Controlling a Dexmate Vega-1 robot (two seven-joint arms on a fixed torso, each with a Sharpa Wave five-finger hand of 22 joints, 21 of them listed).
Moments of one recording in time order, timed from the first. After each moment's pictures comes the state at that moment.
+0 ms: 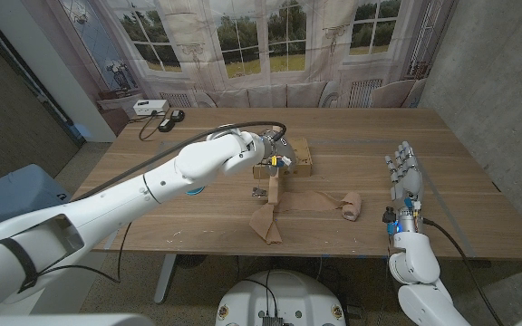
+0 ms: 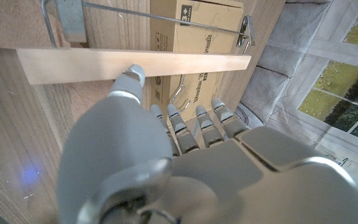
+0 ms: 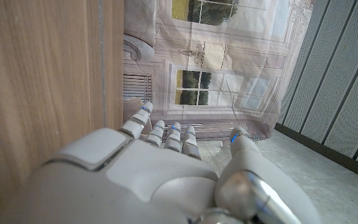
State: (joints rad) left arm 0.47 0.73 0.95 -2.09 1.23 -0.02 -0.81; left_hand 1.14 0.03 0.17 -0.13 0.38 0.41 -0.22 0.35 0.22 0.35 -0.21 0.26 0.23 0.20 -0.04 0.19 0.17 0.18 0.02 0.22 0.18; right arm -1.38 -0.40 -0.19 -1.59 0.52 0.76 -0.28; right_hand 0.13 0.10 0.32 -0.06 0.18 0.04 -0.06 0.19 0.18 0.03 -0.02 0.20 0.19 -0.03 0.00 0.20 0.18 0.13 0.08 0.20 0.17
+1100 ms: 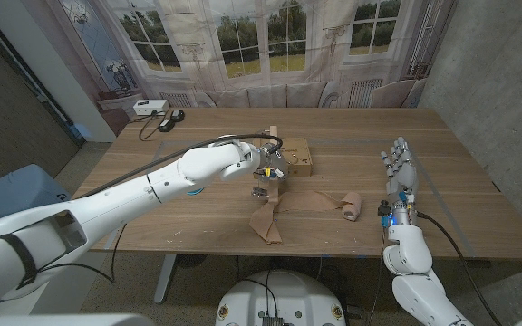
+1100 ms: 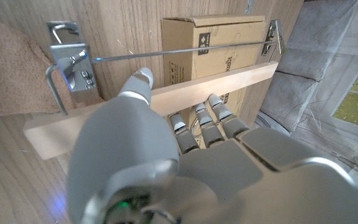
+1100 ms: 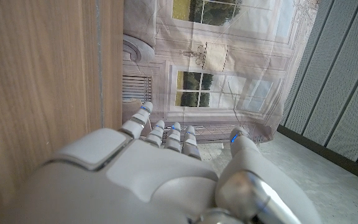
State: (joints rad) left arm 0.44 0.74 1.01 -1.95 1.25 -0.12 -0.71; left_hand 1.21 0.11 0.16 -0.13 0.32 0.32 -0.22 0.27 0.21 0.37 -0.18 0.25 0.23 0.29 -0.04 0.19 0.17 0.23 0.00 0.23 0.19; right arm -1.33 -0.38 -0.21 -1.57 0.49 0.72 -0.31; right_hand 0.12 0.10 0.33 -0.06 0.18 0.04 -0.06 0.19 0.18 0.03 -0.02 0.20 0.19 -0.03 0.00 0.20 0.18 0.13 0.08 0.20 0.17
